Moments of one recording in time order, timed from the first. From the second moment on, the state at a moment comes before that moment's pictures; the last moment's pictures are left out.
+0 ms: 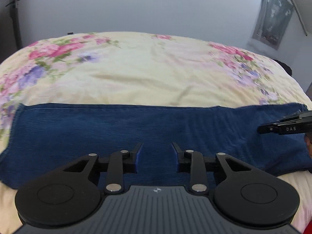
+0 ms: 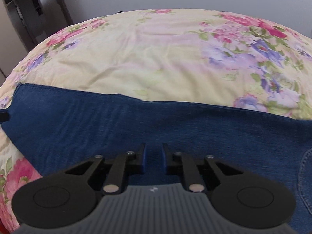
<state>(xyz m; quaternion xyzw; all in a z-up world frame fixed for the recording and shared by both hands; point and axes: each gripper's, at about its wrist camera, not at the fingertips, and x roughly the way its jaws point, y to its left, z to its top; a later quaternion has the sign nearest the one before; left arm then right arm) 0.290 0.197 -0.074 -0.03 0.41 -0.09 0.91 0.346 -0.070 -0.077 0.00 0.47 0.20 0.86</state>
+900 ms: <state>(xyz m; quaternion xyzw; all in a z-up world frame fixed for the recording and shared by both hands) 0.308 0.128 -0.095 0.06 0.39 -0.13 0.91 0.334 -0.103 -0.069 0.03 0.43 0.17 0.89</state>
